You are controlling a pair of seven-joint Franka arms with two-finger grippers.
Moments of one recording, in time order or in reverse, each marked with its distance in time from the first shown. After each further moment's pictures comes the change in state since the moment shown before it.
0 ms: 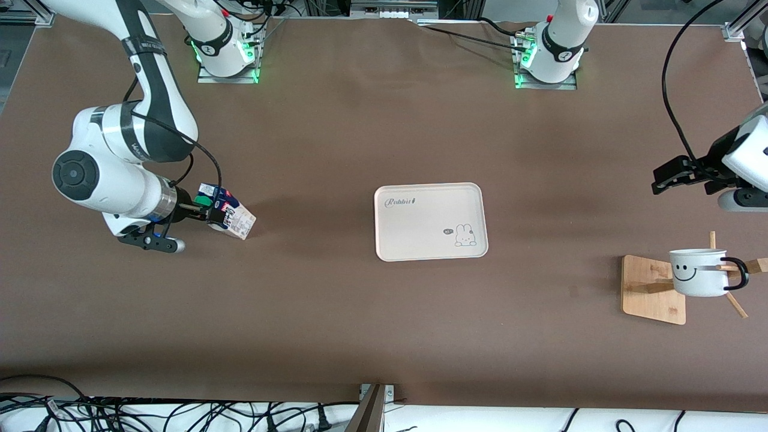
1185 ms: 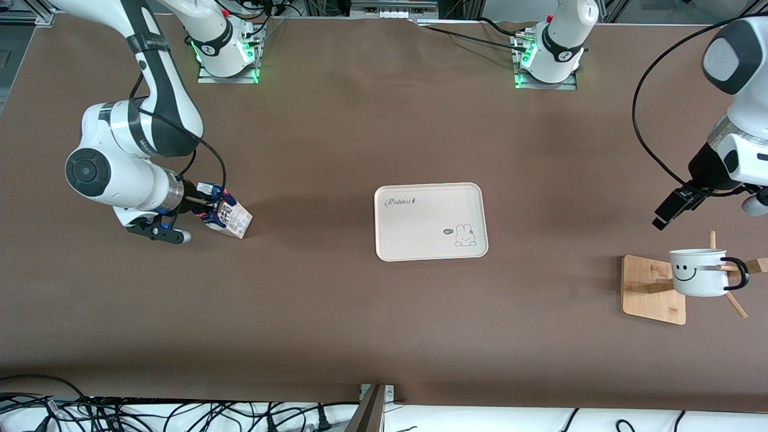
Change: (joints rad) left arm 0.041 -0.175 -0.006 -0.527 0.000 0.760 -0.513; right arm 0.003 -0.033 0.028 -0.033 0.001 -0.032 0.031
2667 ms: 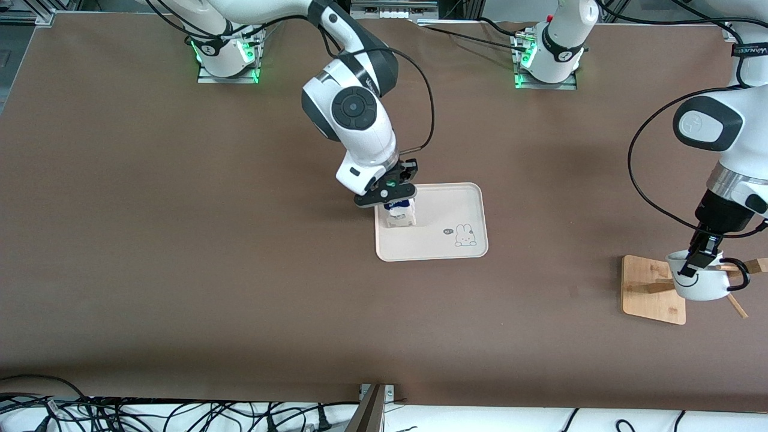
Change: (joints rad) left arm 0.072 0.222 -0.007 -0.010 -0.356 0.453 -0.015; right arm 0.472 0.352 0.142 0.498 -0.012 0.100 0.208
